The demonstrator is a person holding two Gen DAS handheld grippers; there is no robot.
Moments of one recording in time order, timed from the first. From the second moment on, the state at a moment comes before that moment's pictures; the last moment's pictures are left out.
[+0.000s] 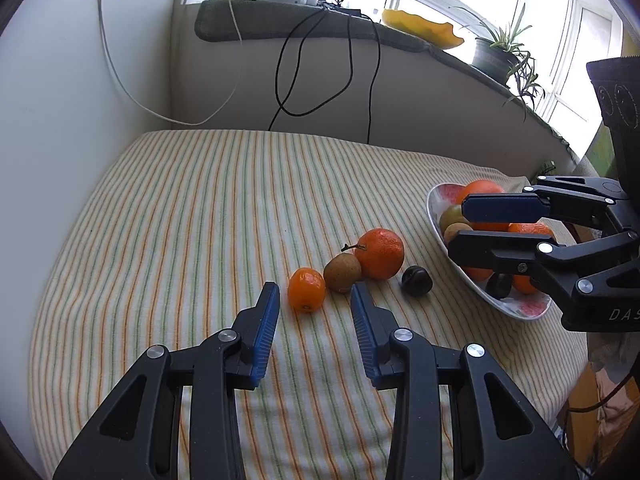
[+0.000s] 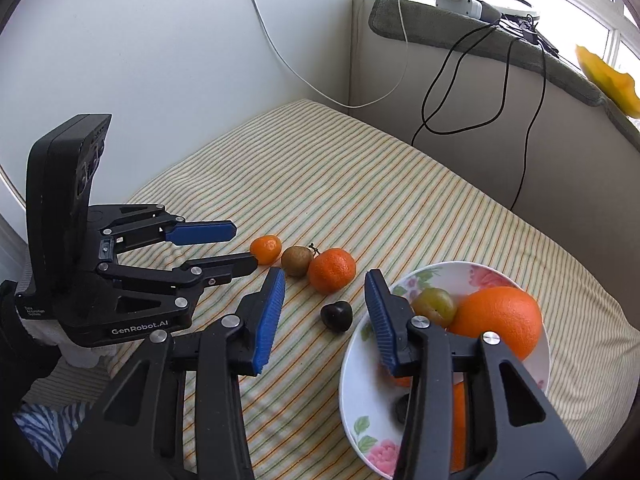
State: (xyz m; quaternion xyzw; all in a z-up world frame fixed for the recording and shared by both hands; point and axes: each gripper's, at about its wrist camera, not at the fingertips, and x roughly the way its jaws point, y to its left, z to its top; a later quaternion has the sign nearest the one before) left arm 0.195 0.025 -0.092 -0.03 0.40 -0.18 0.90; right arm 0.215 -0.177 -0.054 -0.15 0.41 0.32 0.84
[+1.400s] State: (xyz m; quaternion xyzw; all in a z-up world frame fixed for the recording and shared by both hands) left arm 0.224 0.024 -0.113 -0.03 0.43 -0.19 0.88; right arm 0.261 -0.130 -0.103 -0.24 0.46 0.35 0.78
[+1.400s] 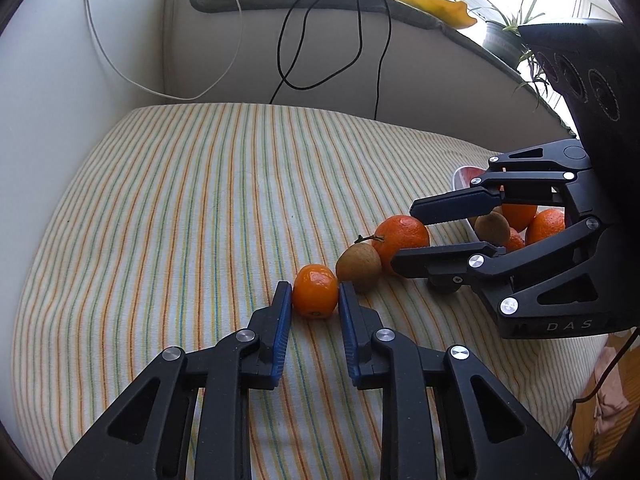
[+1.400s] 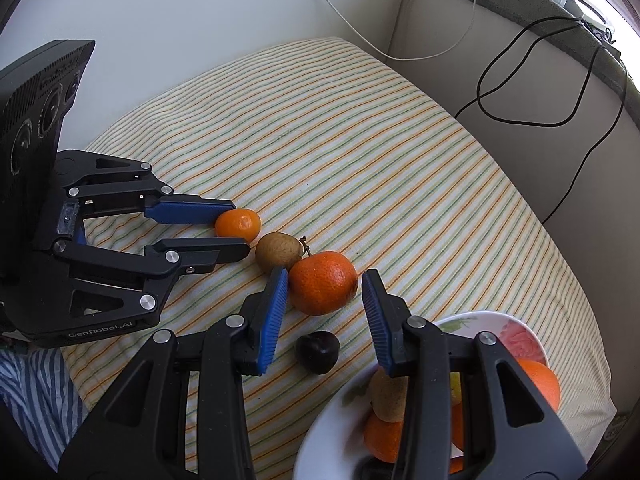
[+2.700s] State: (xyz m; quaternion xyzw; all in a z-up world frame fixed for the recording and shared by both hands) left arm 0.176 -0.017 -0.069 -0.05 0.38 -0.23 0.89; right arm 0.215 -0.238 -0.027 -0.10 0.40 0.33 0.85
